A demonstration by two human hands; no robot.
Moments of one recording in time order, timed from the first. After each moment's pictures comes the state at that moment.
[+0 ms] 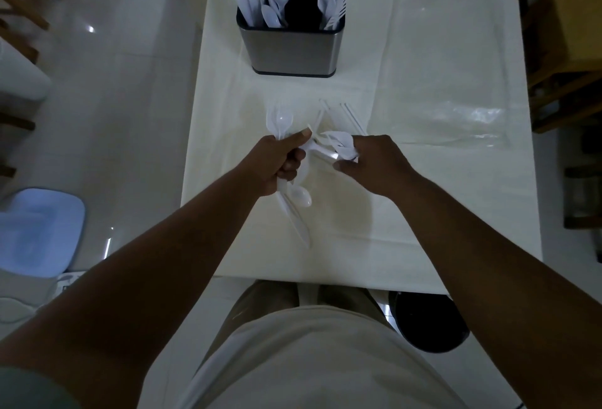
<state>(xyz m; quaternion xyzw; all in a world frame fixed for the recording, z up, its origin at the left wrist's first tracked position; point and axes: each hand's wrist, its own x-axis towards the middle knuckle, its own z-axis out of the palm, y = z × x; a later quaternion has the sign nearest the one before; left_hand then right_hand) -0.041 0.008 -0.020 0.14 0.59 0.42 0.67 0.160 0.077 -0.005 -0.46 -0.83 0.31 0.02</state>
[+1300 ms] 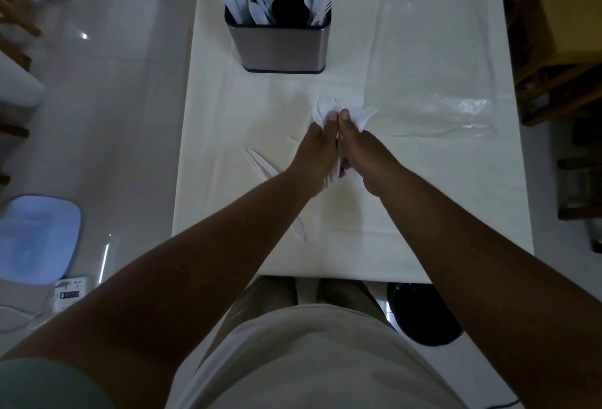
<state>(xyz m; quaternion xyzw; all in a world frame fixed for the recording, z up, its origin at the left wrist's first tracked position) 0.051 0.027 0.007 0.19 0.63 0.44 0.61 0.142 0.065 0.016 -0.58 -0.53 0.61 0.09</state>
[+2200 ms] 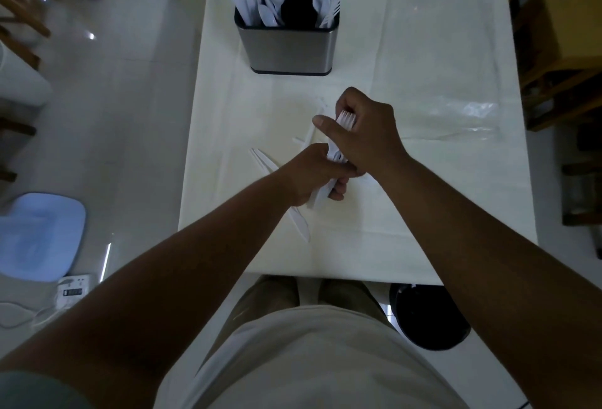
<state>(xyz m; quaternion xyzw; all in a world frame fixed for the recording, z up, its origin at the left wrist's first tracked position) 0.023 0.006 0.010 0.30 0.58 0.30 0.70 0.133 0.073 0.033 -0.47 -0.78 0.34 0.22</state>
